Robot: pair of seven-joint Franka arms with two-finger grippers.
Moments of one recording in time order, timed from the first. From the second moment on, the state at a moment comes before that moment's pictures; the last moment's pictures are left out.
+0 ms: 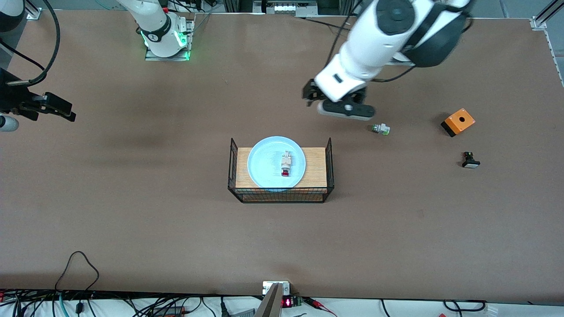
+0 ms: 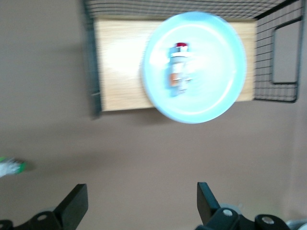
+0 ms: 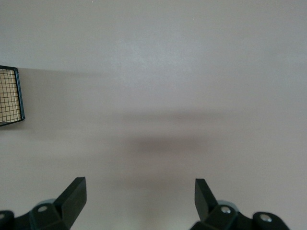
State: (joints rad) left arm -0.37 0.23 -0.31 -1.63 -0.13 1.97 -0.61; right arm 0.00 0.05 -0.04 -1.60 0.00 1.63 -0.02
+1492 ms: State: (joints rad) left arm -0.55 0.59 -0.21 -1.55 0.24 2.42 -0.93; right arm 0.00 0.05 -0.04 -1.60 0.00 1.63 -0.02
